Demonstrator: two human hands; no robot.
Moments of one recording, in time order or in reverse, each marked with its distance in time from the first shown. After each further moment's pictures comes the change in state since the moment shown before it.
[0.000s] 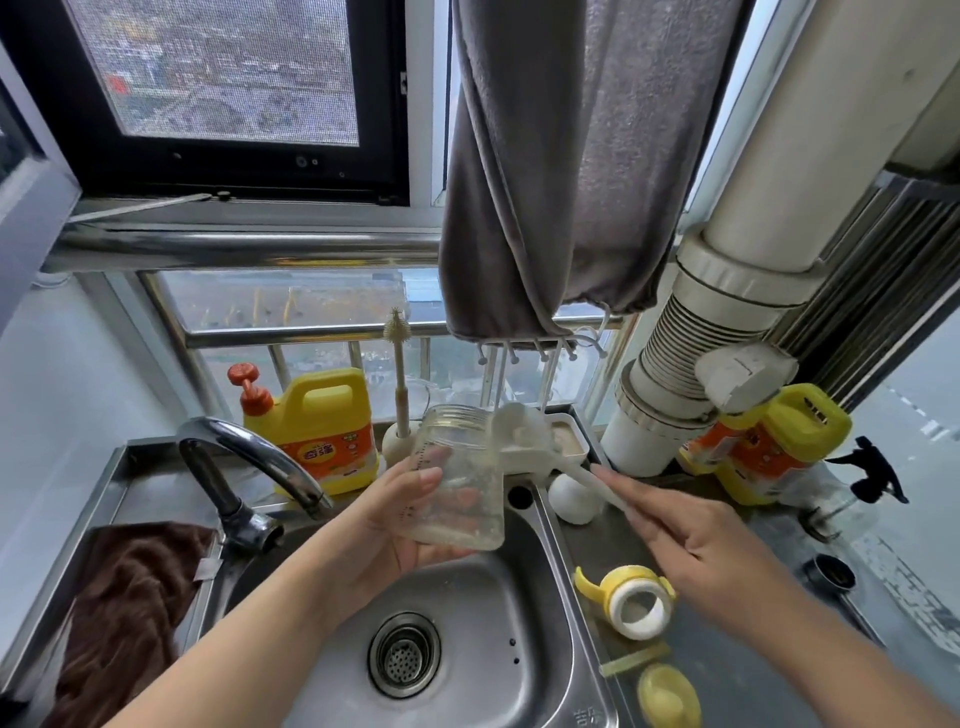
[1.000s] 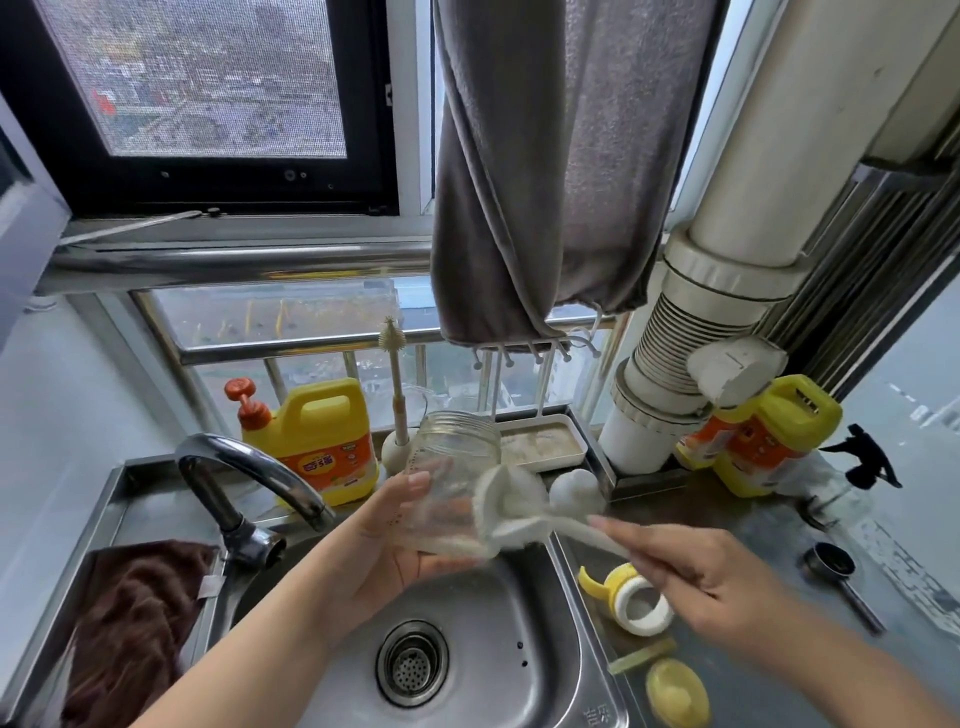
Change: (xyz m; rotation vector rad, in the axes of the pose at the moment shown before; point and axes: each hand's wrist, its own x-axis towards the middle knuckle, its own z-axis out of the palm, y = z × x) left_hand -0.004 0.002 0.000 -0.063 -0.030 -0.033; right_hand -0.016 0.002 0.006 0.009 -0.083 0.001
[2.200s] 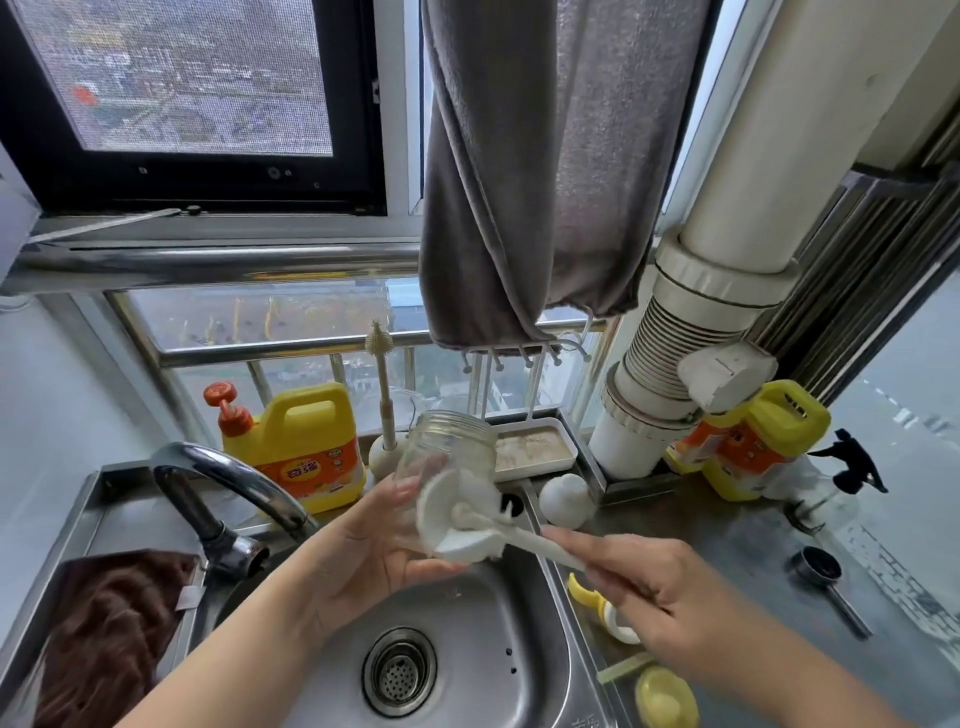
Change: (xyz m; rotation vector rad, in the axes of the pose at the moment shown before) left_hand 0.007 0.007 0.003 -0.067 -0.008 -0.059; right_hand 0.010 -0.009 0.010 0.056 -0.061 -0.053
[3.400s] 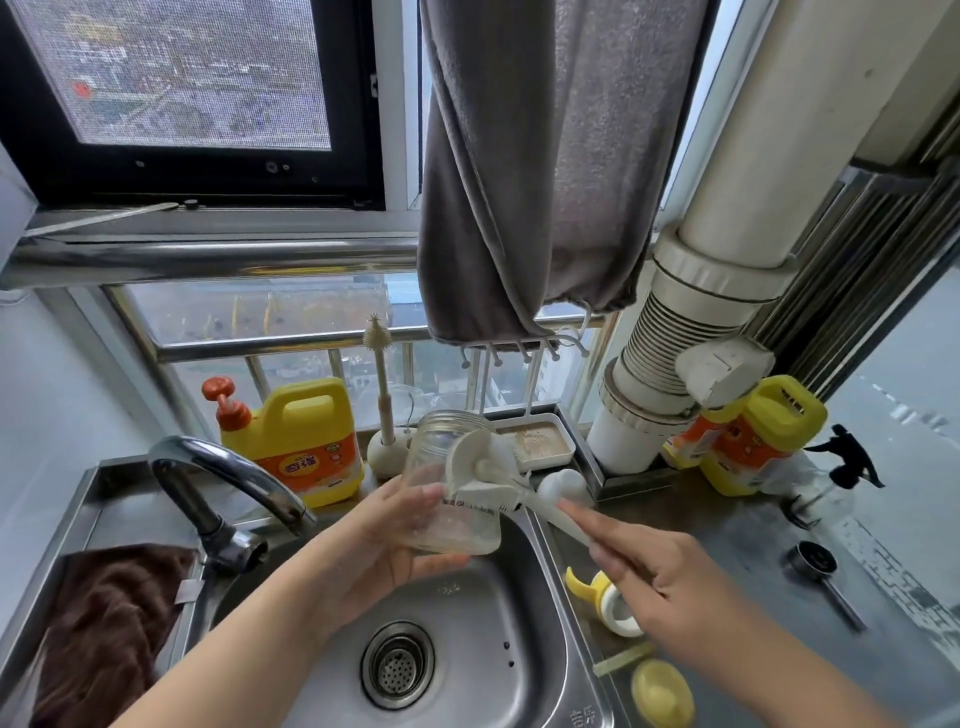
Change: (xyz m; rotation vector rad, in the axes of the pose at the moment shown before) left_hand 0.000 -0.004 0.006 0.167 0.018 0.005; right_hand -0.002 0.008 0.010 0.000 0.127 0.054
